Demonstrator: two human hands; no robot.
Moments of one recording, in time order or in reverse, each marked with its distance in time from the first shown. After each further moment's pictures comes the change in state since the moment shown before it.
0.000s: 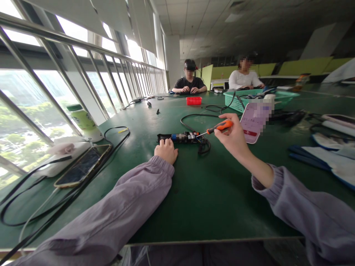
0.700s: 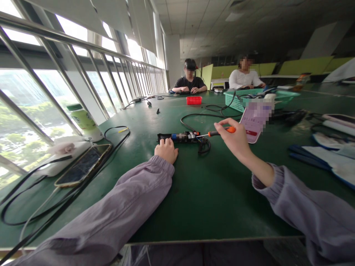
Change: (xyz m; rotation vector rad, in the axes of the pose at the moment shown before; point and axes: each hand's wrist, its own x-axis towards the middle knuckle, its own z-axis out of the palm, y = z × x) left_hand -0.001 0.000 -0.001 0.013 -0.016 0.001; right_hand 0.000 0.001 -0.002 -0.159 0.004 0.087
